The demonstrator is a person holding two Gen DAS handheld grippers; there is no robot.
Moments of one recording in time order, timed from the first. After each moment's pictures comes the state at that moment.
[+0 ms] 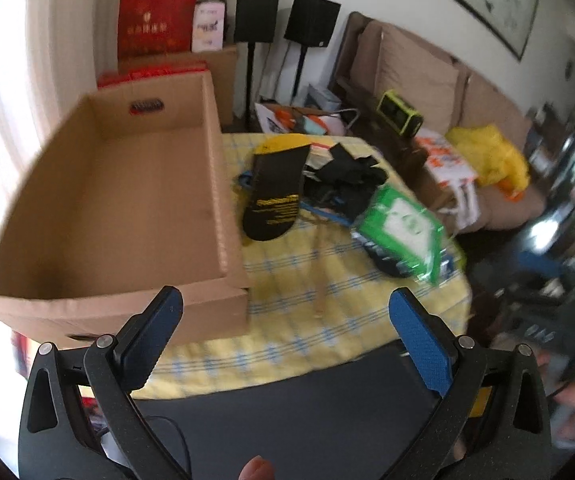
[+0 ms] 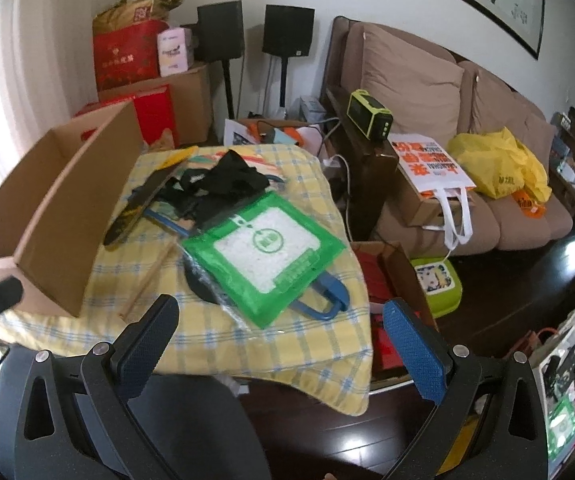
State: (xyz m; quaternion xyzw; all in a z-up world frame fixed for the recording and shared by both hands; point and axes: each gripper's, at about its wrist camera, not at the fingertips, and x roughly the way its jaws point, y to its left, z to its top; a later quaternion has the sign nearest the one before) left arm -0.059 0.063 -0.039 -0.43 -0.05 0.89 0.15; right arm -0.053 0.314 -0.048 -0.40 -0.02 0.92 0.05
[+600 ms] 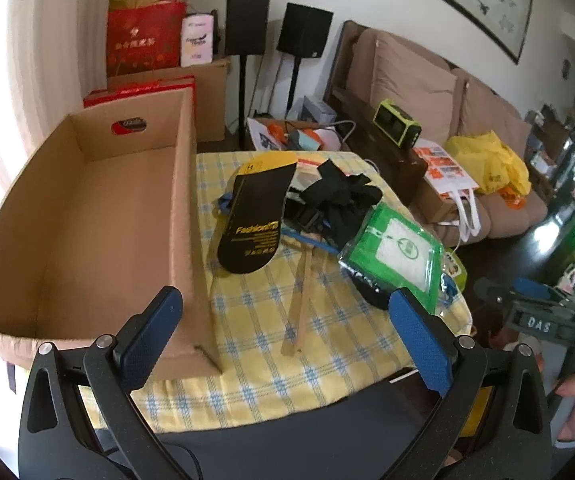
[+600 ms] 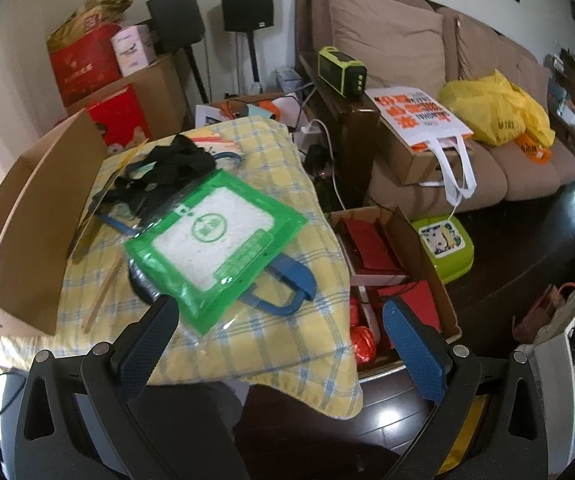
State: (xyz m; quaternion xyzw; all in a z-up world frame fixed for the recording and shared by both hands) left arm -0.077 0.102 -0.042 -0.40 -0.02 0.91 0.14; right arm -0.075 0.381 -0.079 -0.43 0.07 0.90 0.06
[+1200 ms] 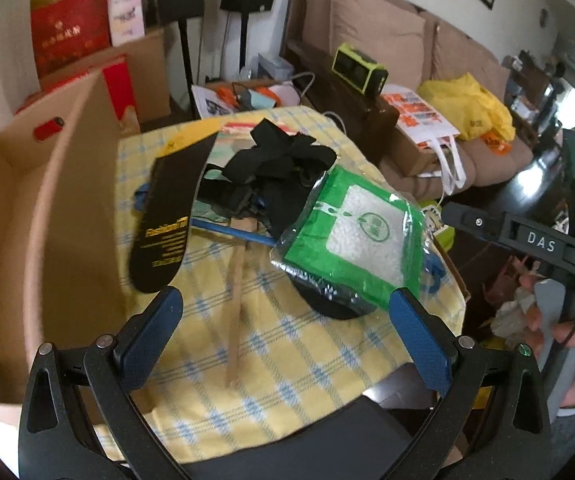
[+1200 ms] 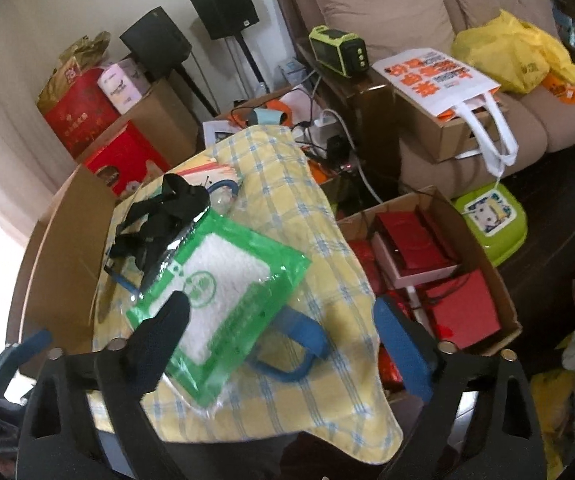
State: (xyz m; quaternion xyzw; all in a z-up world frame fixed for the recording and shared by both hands) left arm -0.125 0.179 -0.075 -0.46 0.03 0.86 0.20; right arm -0.125 0.435 -0.095 -0.43 0.20 0.88 0.01
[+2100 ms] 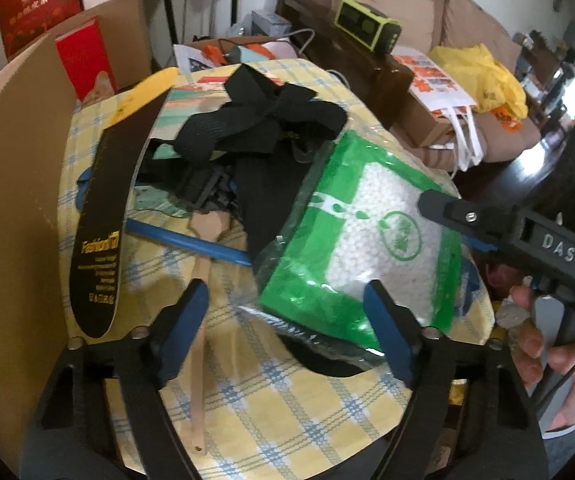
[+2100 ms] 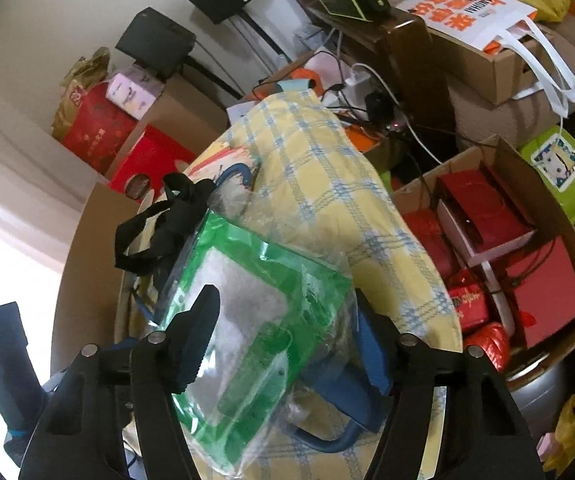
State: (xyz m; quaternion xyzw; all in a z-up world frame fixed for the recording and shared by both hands) left arm -0.166 0.214 -0.124 -0.52 0.04 0.83 0.20; right arm -0.169 0.442 -0.148 -0.44 0.31 0.84 -0.08
